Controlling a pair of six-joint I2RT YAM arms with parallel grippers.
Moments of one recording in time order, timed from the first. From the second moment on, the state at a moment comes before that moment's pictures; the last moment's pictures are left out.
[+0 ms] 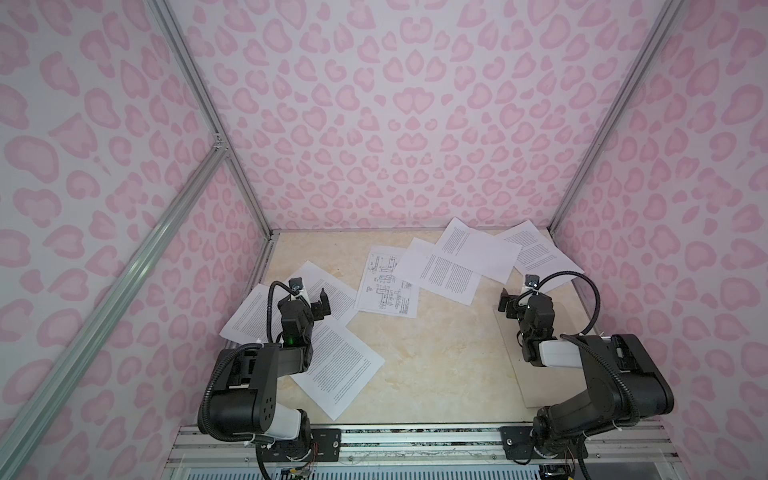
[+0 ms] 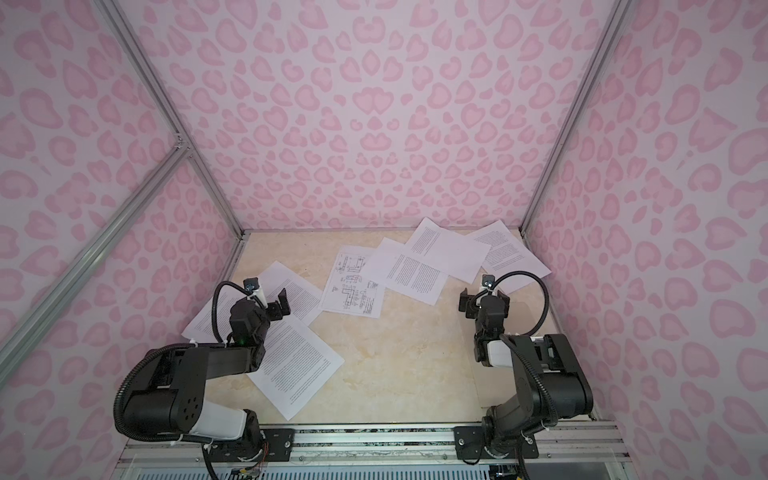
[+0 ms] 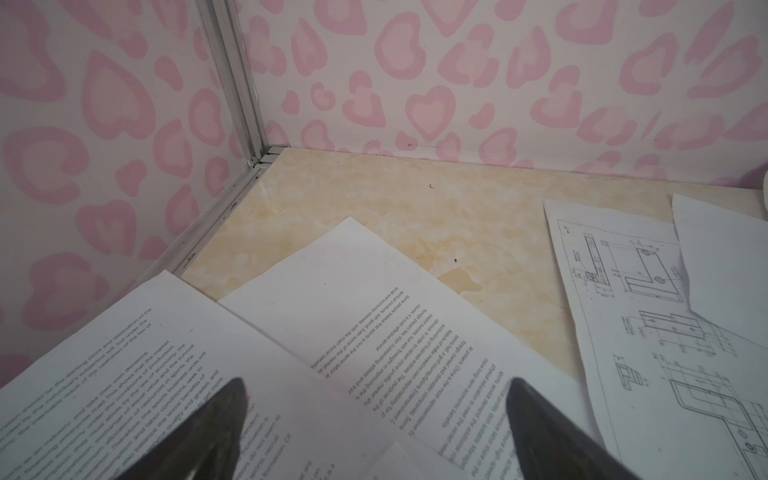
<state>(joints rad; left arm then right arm) 0.01 1.47 0.34 0.86 -0.11 -0.06 0.03 1.54 0.36 0.84 0.21 0.01</state>
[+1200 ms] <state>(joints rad) -0.01 1.40 0.39 0.71 -0.18 -0.06 0.04 1.49 0.36 0.82 0.28 0.02</state>
